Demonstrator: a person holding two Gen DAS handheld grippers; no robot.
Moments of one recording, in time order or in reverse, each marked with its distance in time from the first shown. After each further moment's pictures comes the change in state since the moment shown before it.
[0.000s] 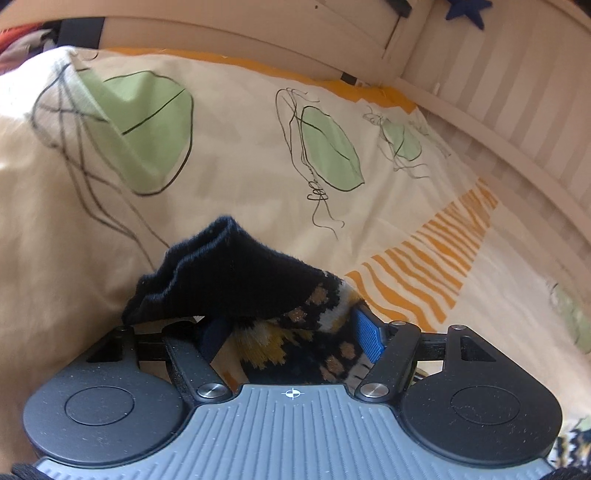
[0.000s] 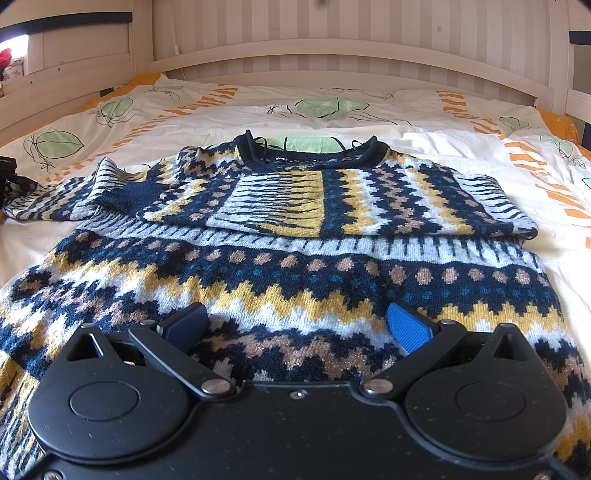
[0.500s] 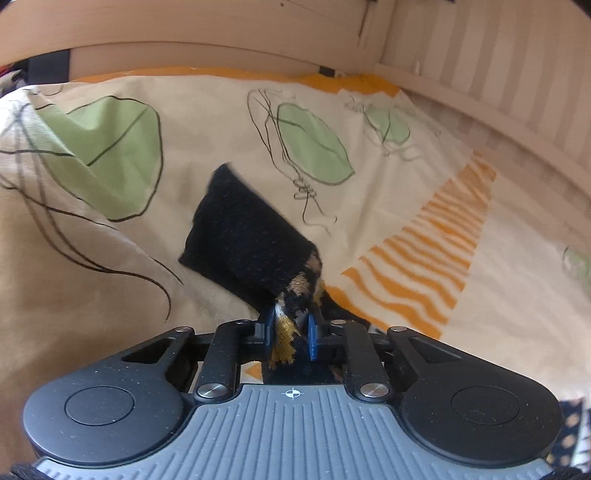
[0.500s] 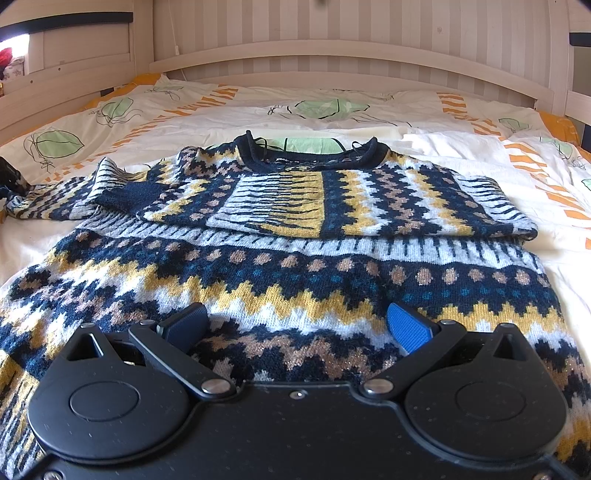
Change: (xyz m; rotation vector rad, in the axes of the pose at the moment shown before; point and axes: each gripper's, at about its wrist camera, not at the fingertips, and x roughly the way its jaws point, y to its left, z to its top) left arm 0.002 -0.011 -0.001 0.116 -0.012 0.016; right arm 0.000 0.000 0.000 0.000 -0.001 0.000
